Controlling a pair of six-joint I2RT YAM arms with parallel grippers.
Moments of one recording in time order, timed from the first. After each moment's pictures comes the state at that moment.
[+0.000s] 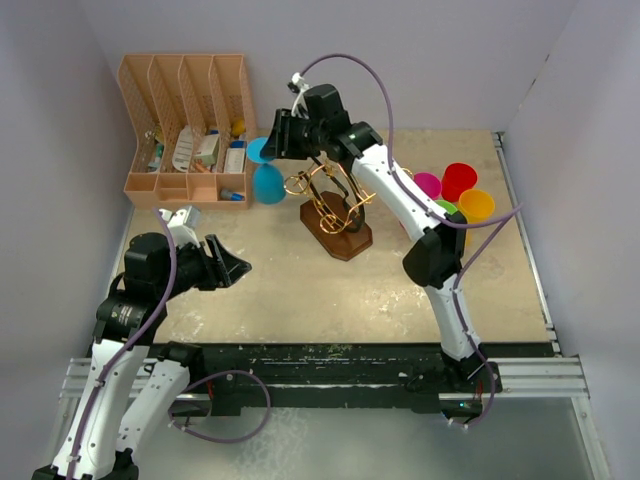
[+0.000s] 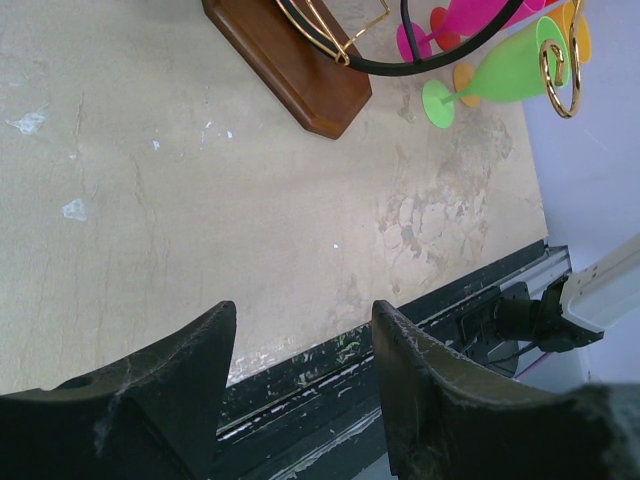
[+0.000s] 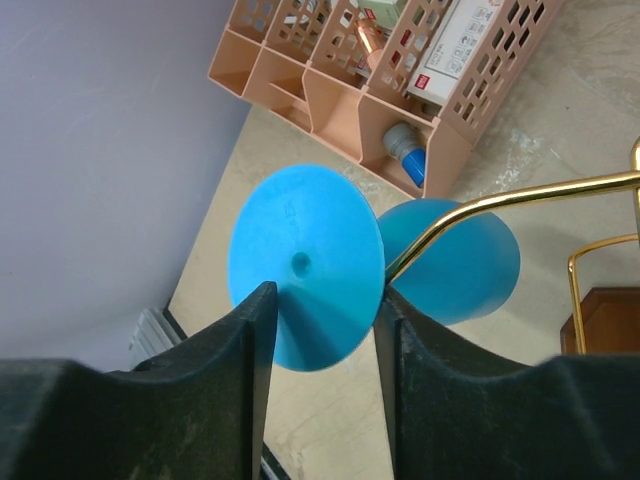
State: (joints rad) left arm -0.20 0.58 0.82 -0.75 0.41 -0.51; right arm 0.65 2.25 2.42 -0.64 -0.28 0.57
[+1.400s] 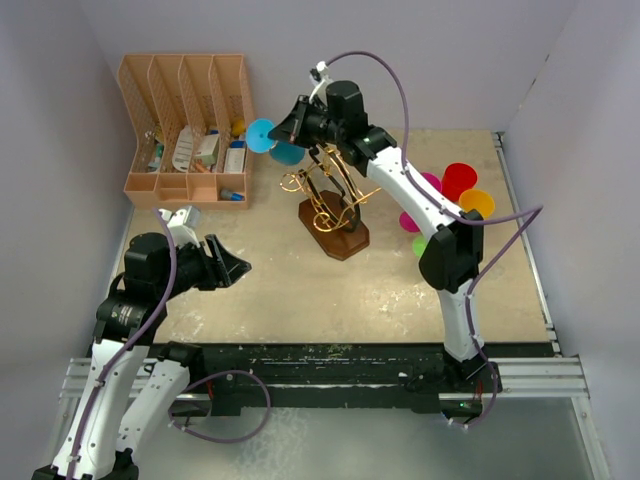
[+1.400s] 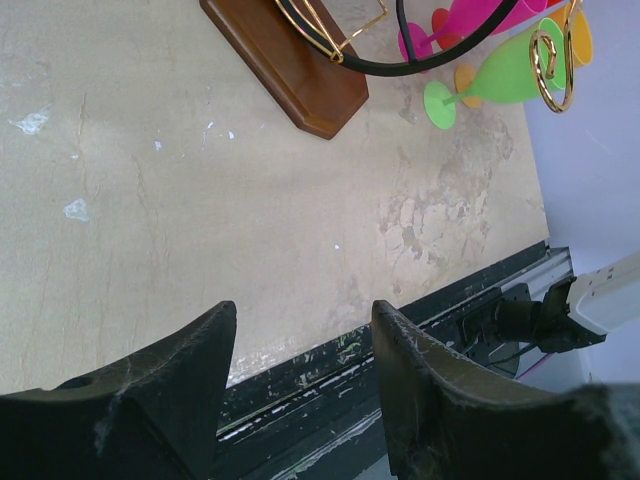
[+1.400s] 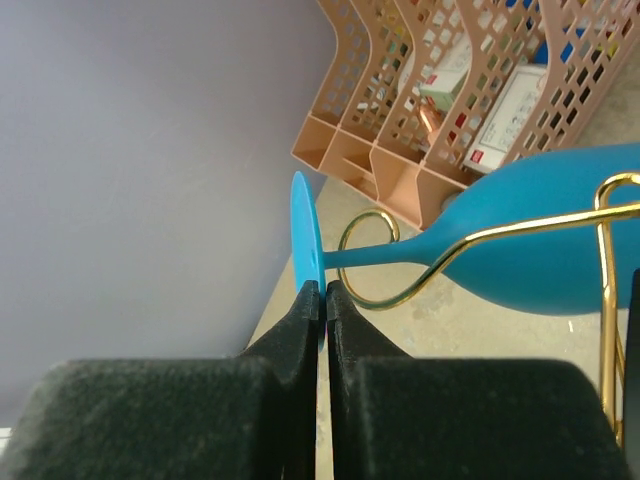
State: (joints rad) left arm -0.20 0.58 0.82 -0.75 0.40 -0.51; right arm 0.59 2.12 2.16 -0.29 -0.36 0.75
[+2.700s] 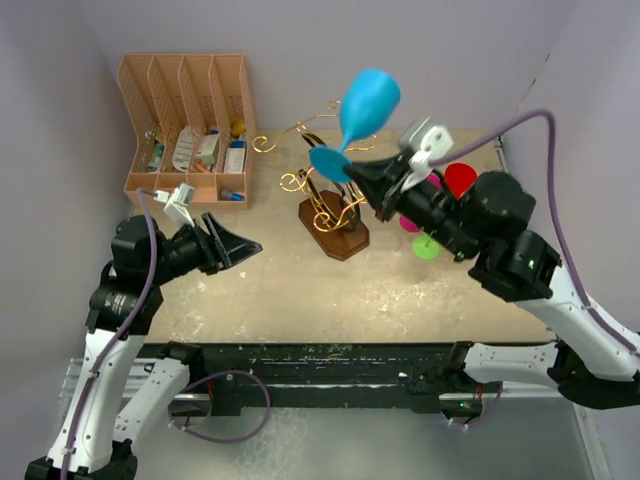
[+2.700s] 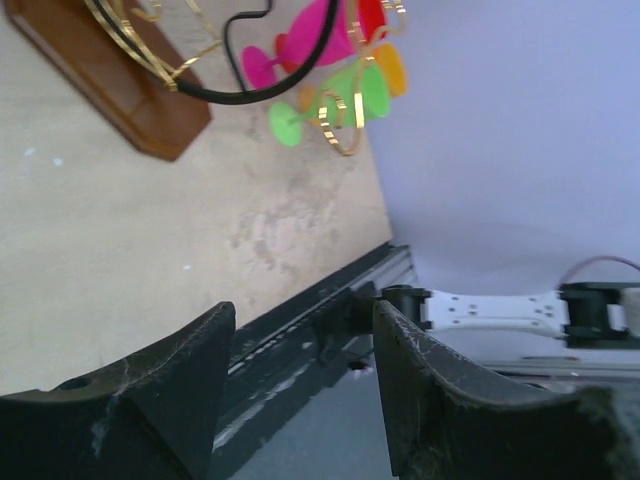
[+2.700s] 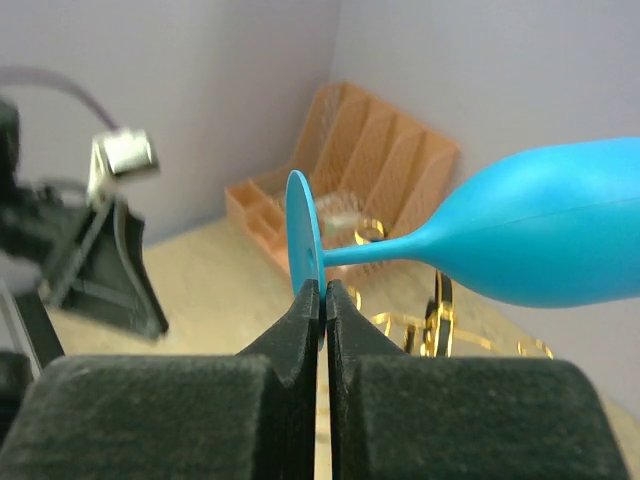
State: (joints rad) left arm -0.20 0.66 0.93 -0.64 0.58 -0.75; right arm 0.97 1.13 1.62 -0.33 0.11 -0.13
